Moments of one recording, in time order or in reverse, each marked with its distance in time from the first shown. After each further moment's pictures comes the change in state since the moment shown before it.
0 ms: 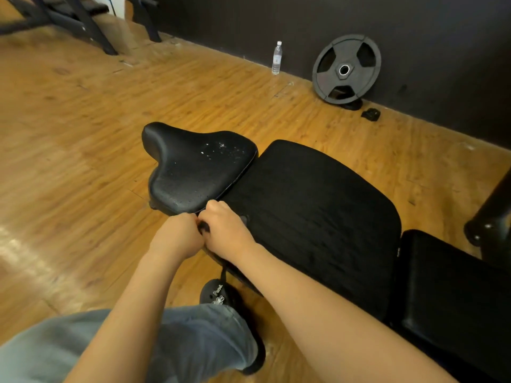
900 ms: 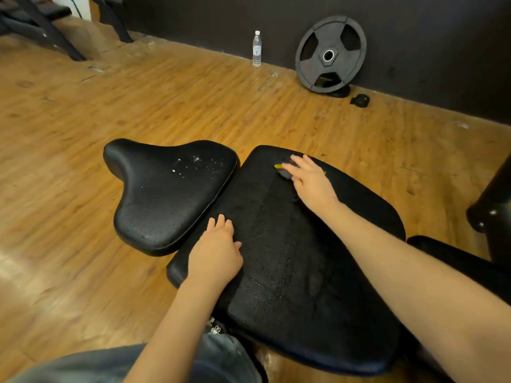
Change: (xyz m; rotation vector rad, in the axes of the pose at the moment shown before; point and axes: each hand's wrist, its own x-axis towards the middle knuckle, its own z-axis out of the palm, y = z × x) left_hand 0.047 0.078 0.037 -0.023 0.051 0.174; right_hand 0.019 0.213 -0.101 -0.237 0.271 0.254
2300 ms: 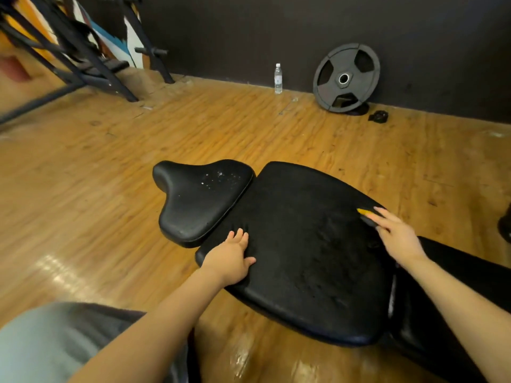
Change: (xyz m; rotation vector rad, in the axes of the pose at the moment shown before) left_hand -0.045 0.002 -0.010 0.187 -0.209 0.090; right_hand -0.144 0.108 -0.060 0.260 -0.009 0.295
